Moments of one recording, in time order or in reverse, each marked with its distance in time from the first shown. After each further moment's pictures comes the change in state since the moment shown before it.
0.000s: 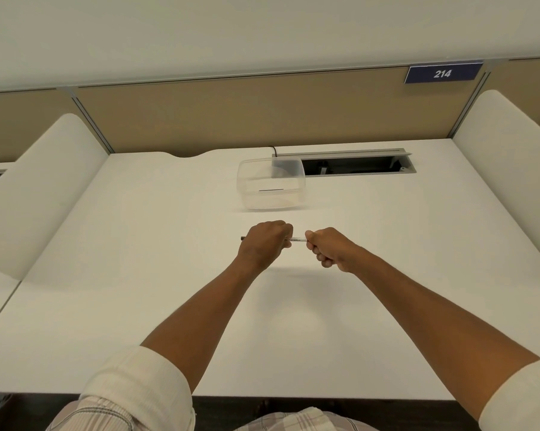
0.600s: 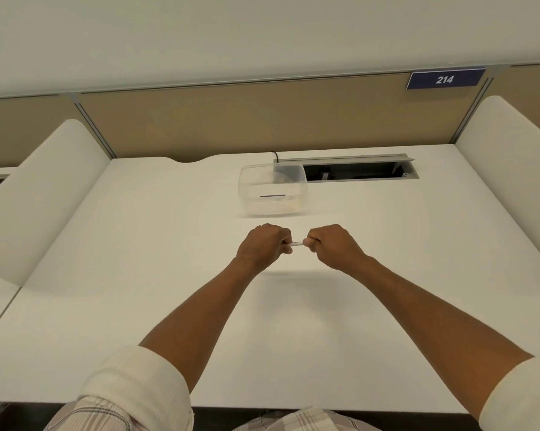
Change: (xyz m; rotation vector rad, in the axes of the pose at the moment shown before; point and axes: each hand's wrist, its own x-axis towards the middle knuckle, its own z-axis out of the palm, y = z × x) left_hand 0.011 -0.012 -0.001 -0.073 -0.088 -0.049; right_hand 0.009 0.003 -0.009 -0.649 0.231 -0.539
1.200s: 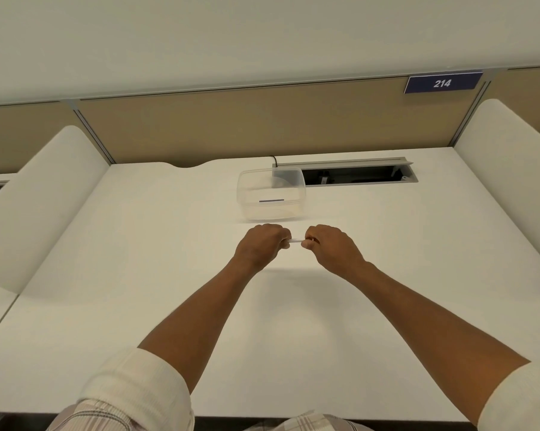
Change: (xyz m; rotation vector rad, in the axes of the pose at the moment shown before) left_hand 0.013 -0.005 -0.005 0.103 0.042 0.071; right_hand 0.009 0.007 0.004 -0.059 0.081 -0.030
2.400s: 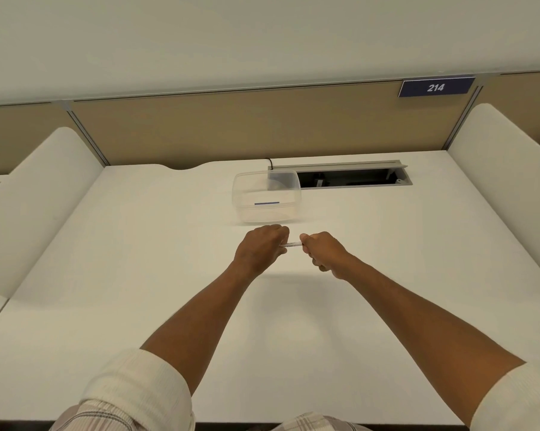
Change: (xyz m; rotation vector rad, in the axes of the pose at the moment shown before) left_hand 0.002 0.007 0.005 -0.013 0.058 -0.013; right_hand 0.007 -0.013 -0.005 0.614 -0.203 0.504
